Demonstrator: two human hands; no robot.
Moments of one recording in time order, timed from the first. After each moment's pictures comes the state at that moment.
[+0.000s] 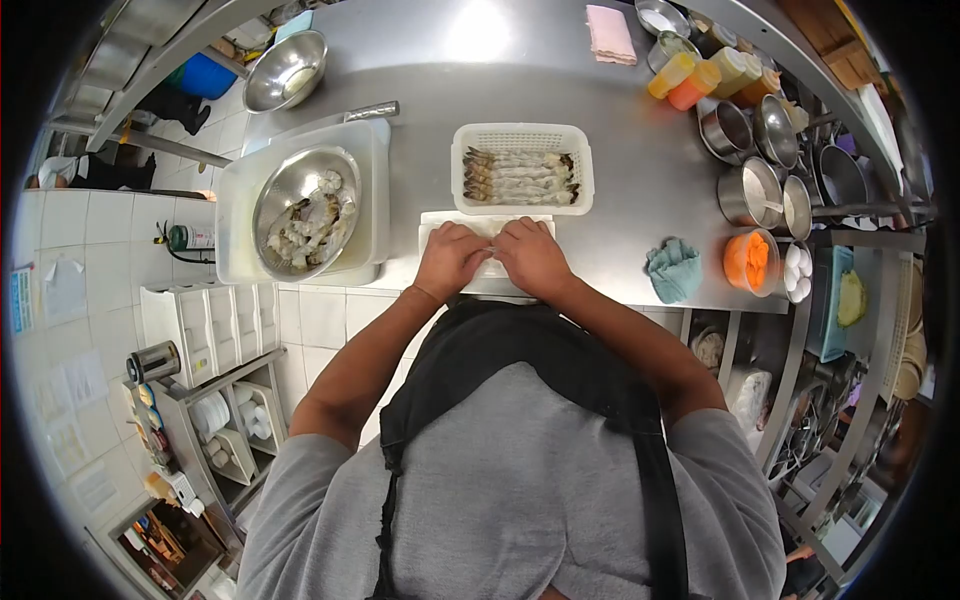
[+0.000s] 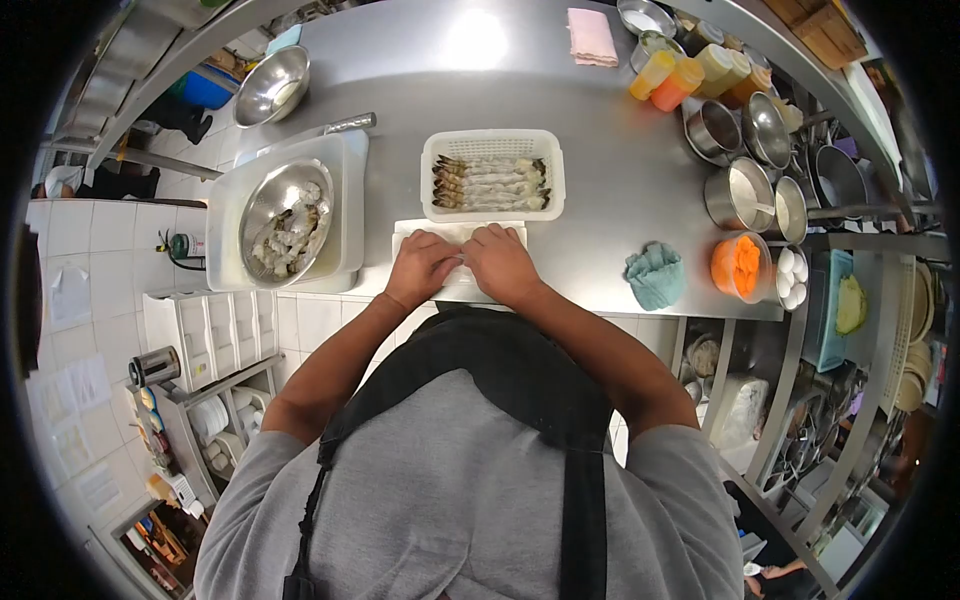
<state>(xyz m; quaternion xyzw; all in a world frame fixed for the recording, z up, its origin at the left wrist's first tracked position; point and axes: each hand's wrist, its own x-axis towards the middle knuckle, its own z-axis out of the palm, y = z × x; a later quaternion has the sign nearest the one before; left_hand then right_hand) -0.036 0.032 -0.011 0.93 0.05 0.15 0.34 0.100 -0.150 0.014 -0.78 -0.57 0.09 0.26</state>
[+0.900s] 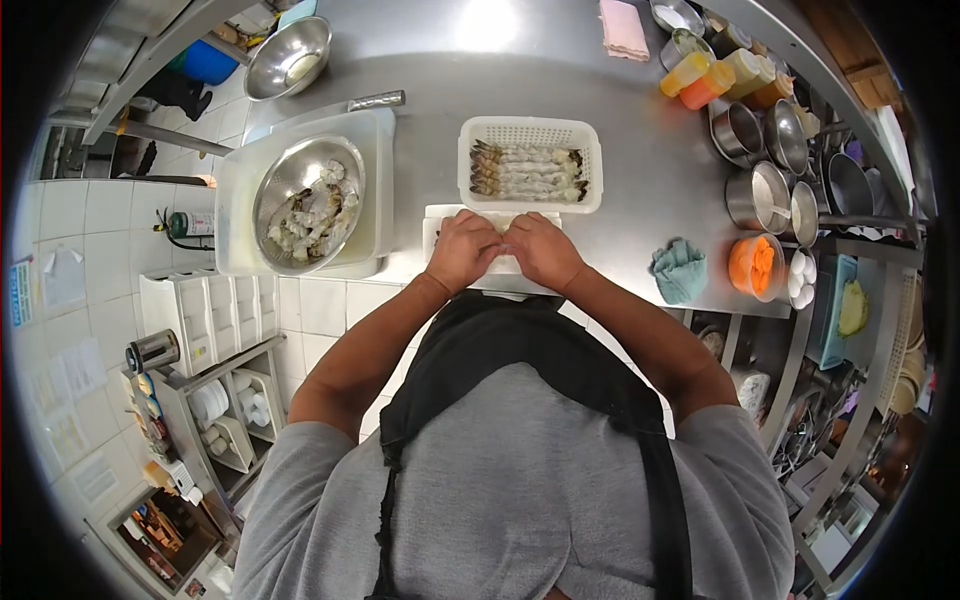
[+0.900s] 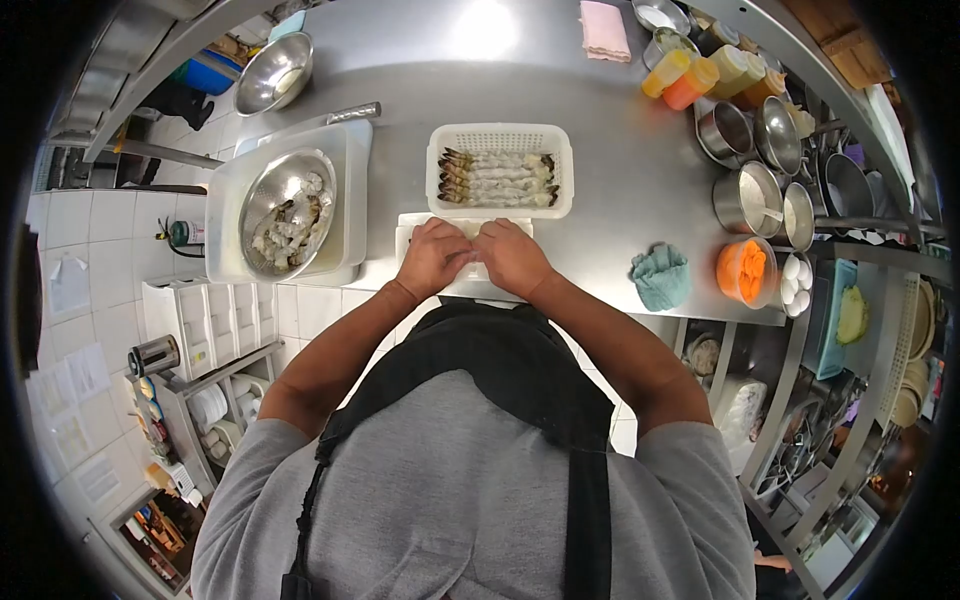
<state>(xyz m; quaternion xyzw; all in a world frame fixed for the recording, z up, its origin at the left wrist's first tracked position) -0.025 0.027 -0.013 0.93 0.05 0.10 0.34 0.121 -0.151 0.001 -0.73 -0.60 0.14 0.30</state>
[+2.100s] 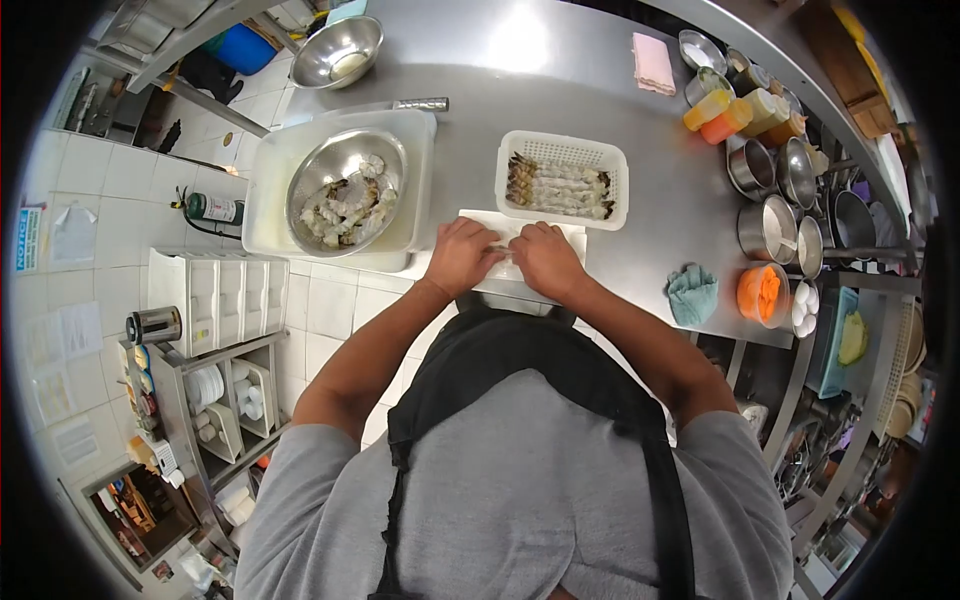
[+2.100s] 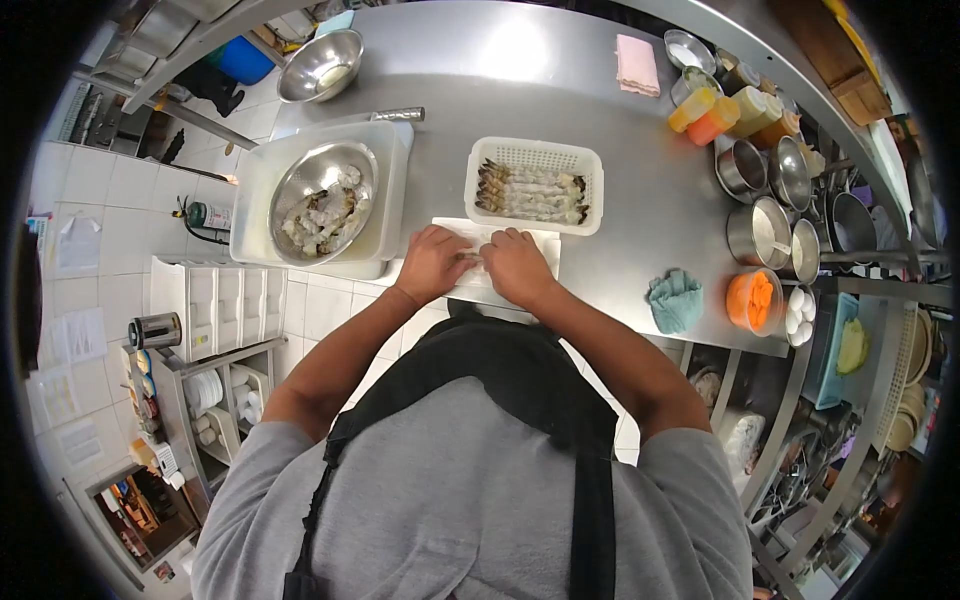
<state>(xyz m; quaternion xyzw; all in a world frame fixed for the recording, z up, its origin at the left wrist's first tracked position) -0.059 0.055 0.001 0.95 0.09 0.14 0.27 0.092 -0.120 0.019 -0.76 -0.62 0.10 0.20</state>
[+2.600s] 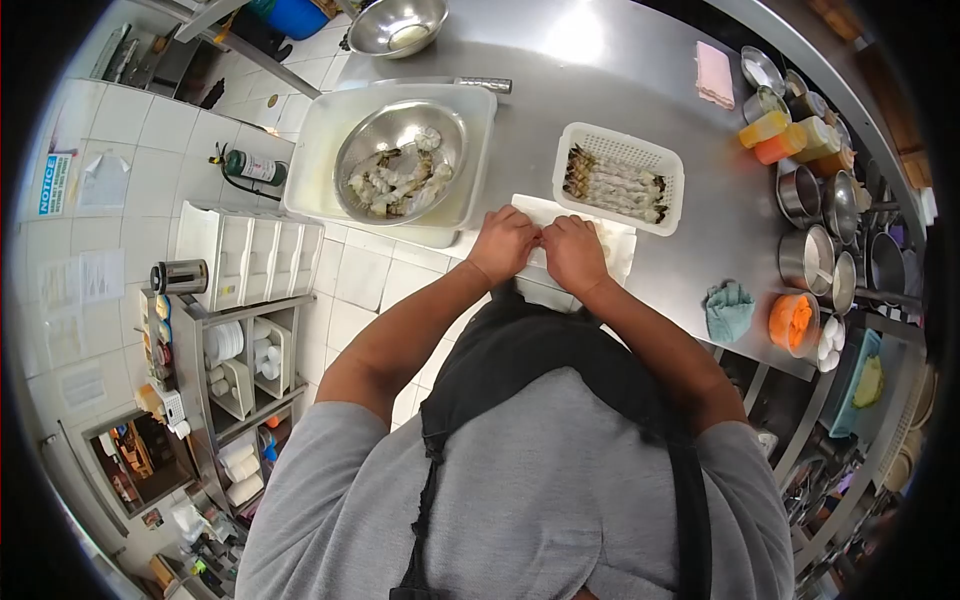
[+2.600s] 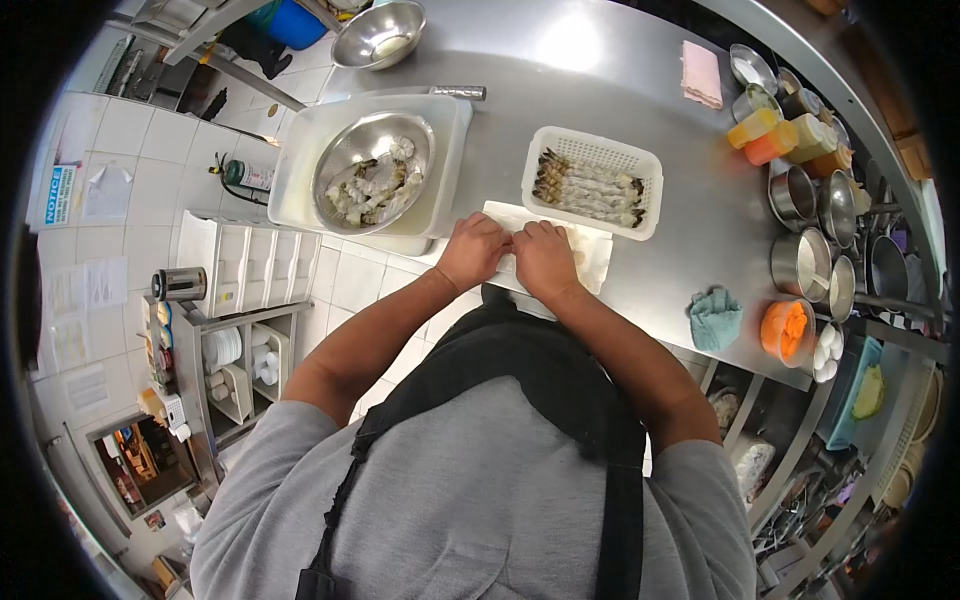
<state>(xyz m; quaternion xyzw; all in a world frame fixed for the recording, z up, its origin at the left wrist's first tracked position) -0.075 0.057 -0.018 0.95 0.10 0.15 0.24 0.062 -0.091 -0.003 -0.78 -0.58 0.07 0.20</state>
